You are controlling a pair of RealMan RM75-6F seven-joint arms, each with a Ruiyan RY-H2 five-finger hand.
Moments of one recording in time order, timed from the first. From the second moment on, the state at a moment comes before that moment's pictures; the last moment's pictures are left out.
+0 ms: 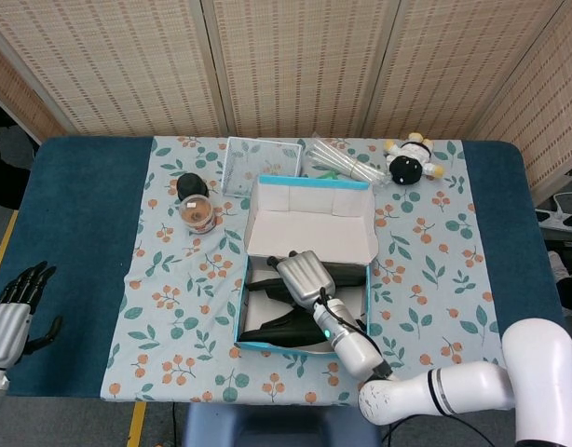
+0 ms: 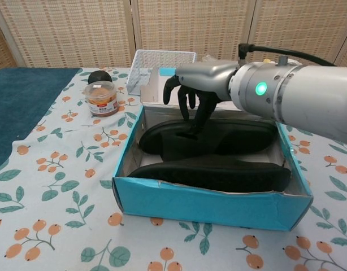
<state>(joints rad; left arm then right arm) -0.15 -1.15 -0.04 -1.48 1.48 1.41 -0.12 1.04 -1.58 0.23 -1.84 -0.56 1.15 -0.91</state>
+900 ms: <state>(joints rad) -0.16 -1.15 -0.04 -1.47 1.48 1.39 -0.12 1.06 -1.57 0.18 -1.85 -0.58 1.19 -0.92</state>
